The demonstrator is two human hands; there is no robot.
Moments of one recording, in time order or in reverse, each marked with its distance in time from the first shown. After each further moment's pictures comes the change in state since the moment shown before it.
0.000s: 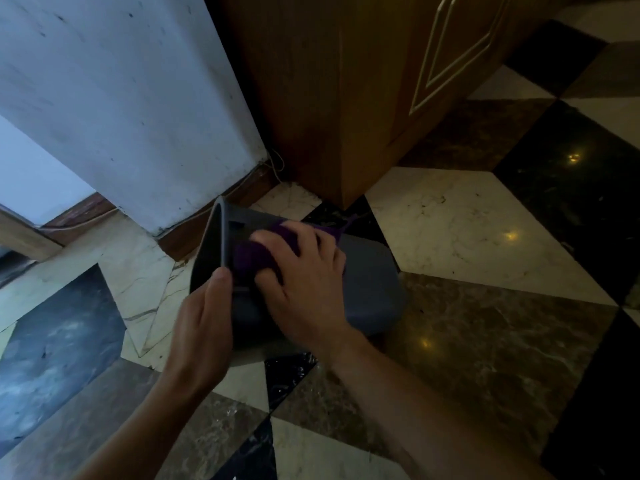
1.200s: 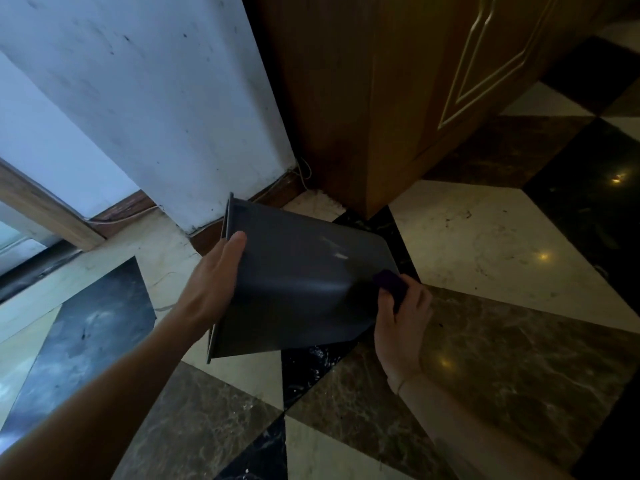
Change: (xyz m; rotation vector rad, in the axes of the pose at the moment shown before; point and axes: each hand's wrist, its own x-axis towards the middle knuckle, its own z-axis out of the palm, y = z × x) left_hand 0.056 -0.004 -0.030 0.062 -0.087 -0.251; right_hand -0.066 0.099 0.000 0.295 0.185 0.621
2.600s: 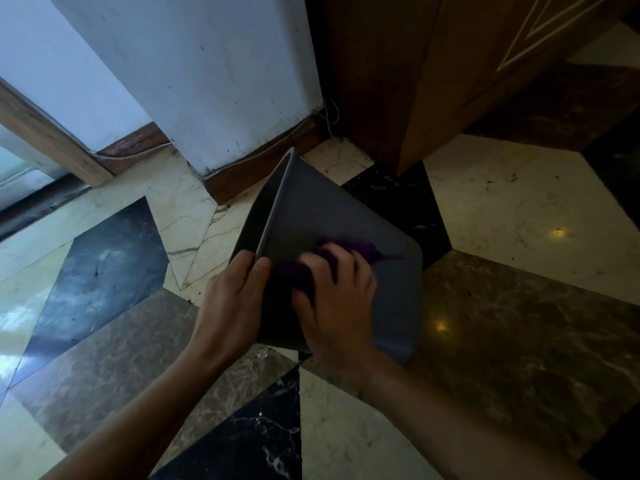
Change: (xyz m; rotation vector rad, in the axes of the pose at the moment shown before) left_hand -0.057 -0.070 0.011 0.103 0.118 0.137; right_hand -0.074 -0.056 0.062 -0.334 -0.371 -0.560
